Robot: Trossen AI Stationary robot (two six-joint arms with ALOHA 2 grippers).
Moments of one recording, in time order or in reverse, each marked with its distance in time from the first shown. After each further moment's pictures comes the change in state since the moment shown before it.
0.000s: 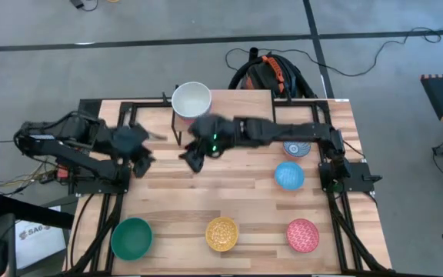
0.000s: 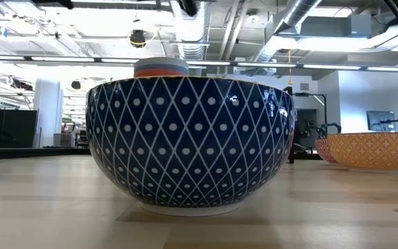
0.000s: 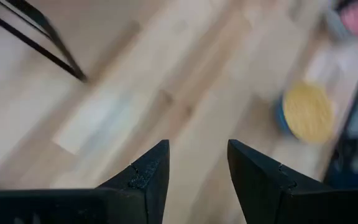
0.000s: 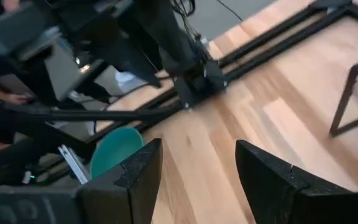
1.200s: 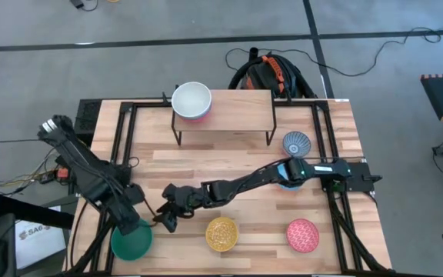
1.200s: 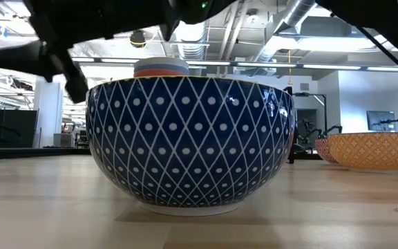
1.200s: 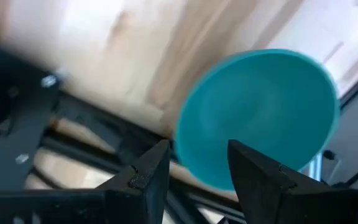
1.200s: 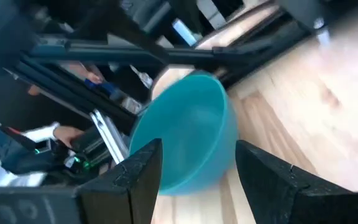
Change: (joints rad) left arm -0.612 0.215 -0.315 0.065 0.343 -0.607; right arm 0.204 0.522 0.011 0.700 -0.076 0.203
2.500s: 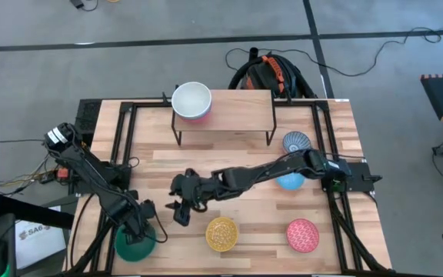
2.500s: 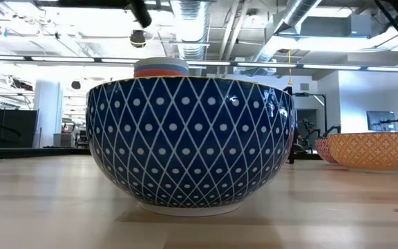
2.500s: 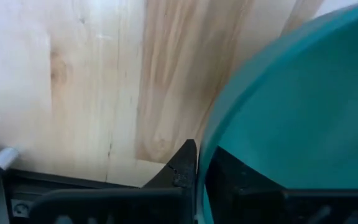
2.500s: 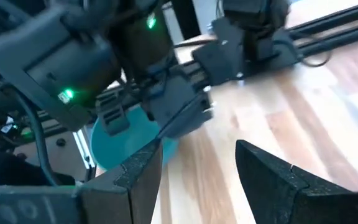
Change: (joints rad) left arm -0.017 0.176 -0.245 0.339 0.001 0.262; right arm 0.002 -0.298 -0.005 -0.469 0.195 -0.309
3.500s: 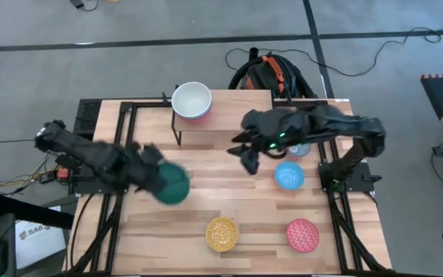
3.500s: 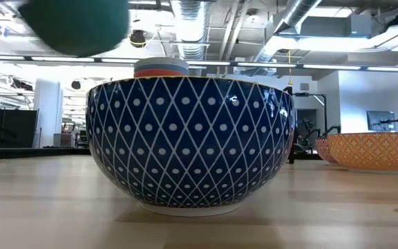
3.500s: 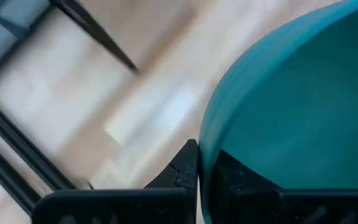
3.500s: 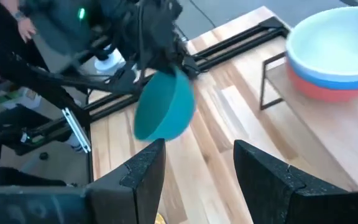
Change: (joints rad) left arm 0.463 -0.142 0.567 -0.519 -0.620 0.134; right arm -0.090 -0.607 -0.001 -0.687 0.072 0.057
